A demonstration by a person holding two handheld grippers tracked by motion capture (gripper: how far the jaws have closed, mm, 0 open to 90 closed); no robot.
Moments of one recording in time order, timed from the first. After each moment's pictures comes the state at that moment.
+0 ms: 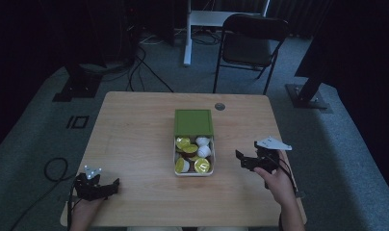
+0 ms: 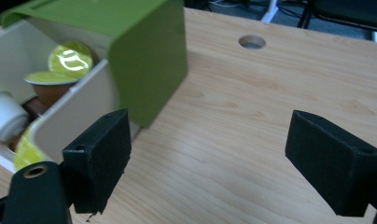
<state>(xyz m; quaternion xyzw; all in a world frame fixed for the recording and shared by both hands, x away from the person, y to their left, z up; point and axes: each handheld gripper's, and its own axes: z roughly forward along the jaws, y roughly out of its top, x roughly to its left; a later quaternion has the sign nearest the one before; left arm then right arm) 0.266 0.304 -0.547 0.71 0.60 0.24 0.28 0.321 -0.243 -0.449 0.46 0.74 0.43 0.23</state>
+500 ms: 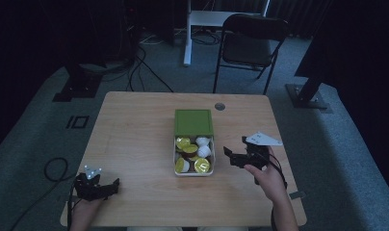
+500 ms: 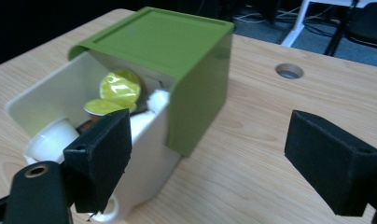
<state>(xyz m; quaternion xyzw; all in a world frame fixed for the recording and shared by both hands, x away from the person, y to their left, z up) 0.266 0.304 -0.547 0.71 0.60 0.24 0.28 0.322 -0.208 -0.429 0.42 0.75 0.47 0.22</state>
